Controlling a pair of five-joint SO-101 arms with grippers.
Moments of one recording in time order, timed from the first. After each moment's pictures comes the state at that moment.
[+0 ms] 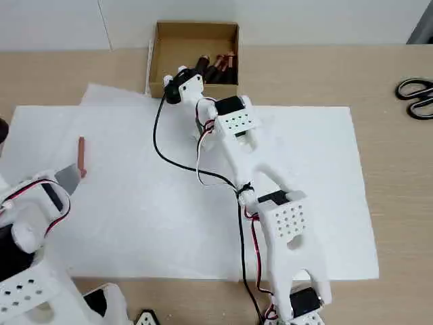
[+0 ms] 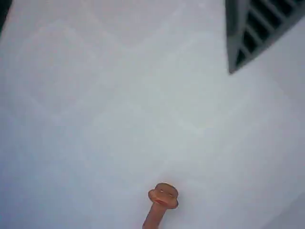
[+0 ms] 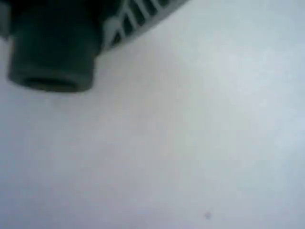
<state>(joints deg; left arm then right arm) -32.1 -48.2 13.4 99.4 10.7 -23.5 46.9 -38.6 70.4 19.9</state>
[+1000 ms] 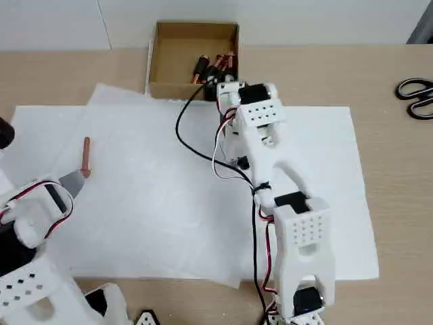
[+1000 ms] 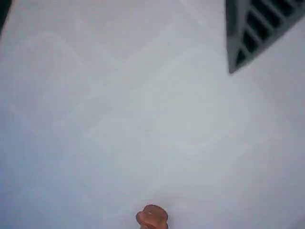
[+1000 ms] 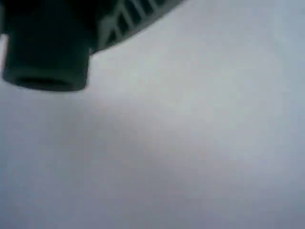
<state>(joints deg) -32.1 -48.4 17.1 99.4 10.7 -19.4 38.4 -33.8 93.5 3.8</state>
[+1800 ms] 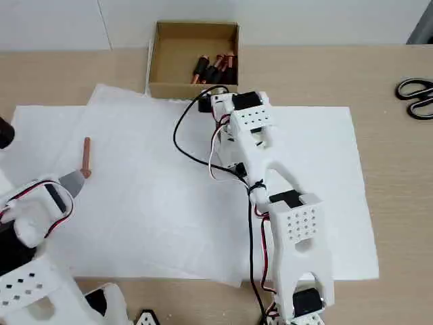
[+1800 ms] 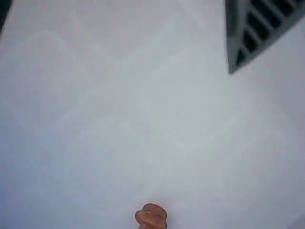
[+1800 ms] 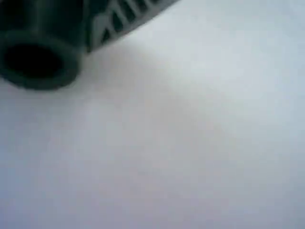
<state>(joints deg) -32.1 -48.4 17.1 99.4 10.6 -19.2 44.5 -34.5 92.0 5.3</state>
